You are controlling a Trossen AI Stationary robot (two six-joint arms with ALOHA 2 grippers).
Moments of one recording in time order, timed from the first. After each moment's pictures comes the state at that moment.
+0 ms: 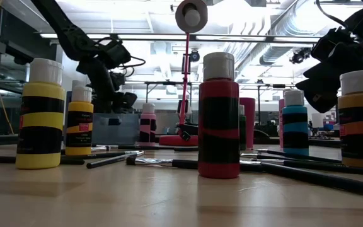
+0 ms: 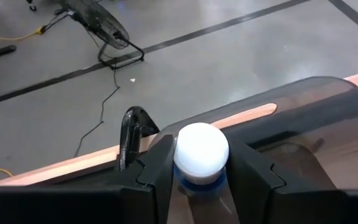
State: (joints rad) left arm 0.74 1.52 0.79 0.06 -0.62 -0.24; right arm -0.12 0.37 0.01 0.13 -0.26 0.47
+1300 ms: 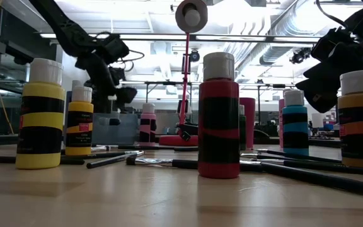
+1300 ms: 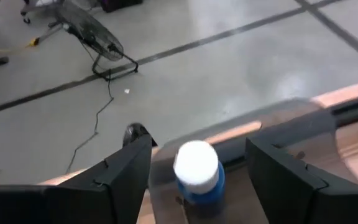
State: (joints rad) left arm 0.74 1.45 0.78 0.06 -0.59 -0.20; right arm -0.12 0.37 0.01 0.13 -0.26 0.47
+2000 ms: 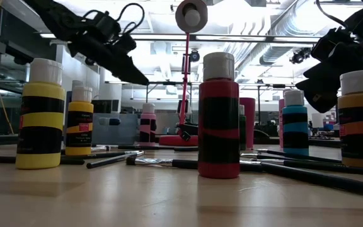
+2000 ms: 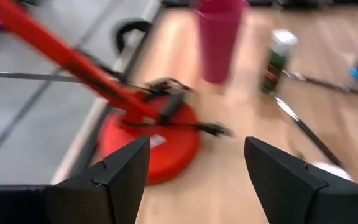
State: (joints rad) left arm 0.69 1.30 0.78 0.03 0.41 0.37; right arm -0.12 0.37 0.01 0.13 -0.26 0.47
